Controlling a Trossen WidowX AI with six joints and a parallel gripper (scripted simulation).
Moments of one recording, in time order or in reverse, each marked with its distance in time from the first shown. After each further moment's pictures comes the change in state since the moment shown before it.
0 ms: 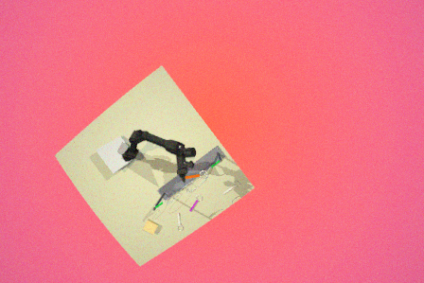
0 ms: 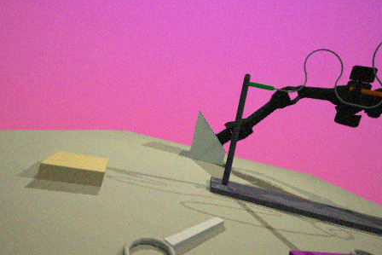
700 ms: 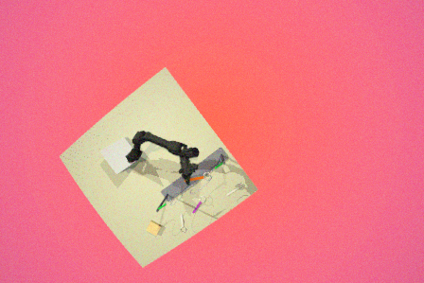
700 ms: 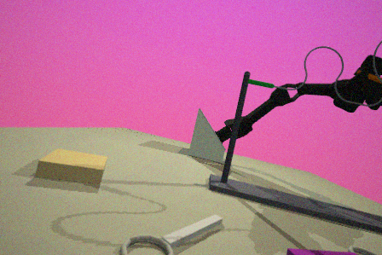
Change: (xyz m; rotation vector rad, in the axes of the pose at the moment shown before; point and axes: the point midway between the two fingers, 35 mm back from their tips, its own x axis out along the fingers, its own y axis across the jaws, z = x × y) arm -0.003 -0.042 0.005 -0.251 0.001 -0.135
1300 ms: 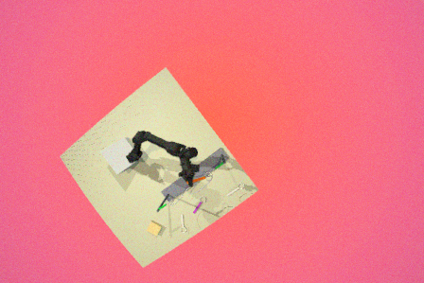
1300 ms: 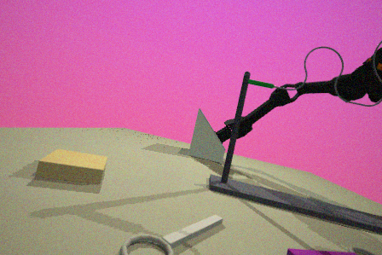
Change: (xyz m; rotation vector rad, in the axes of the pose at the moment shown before) arm 0.008 -0.036 0.004 -0.168 -0.073 -0.082
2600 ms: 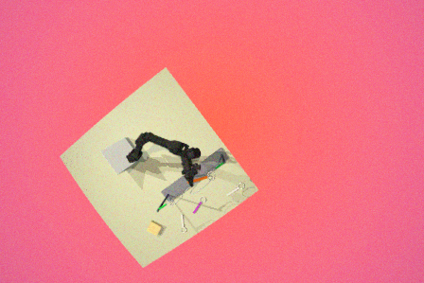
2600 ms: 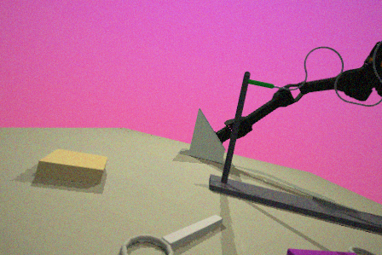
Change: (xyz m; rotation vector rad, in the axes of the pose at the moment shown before) arm 0.000 -0.007 0.002 0.213 -0.005 0.109
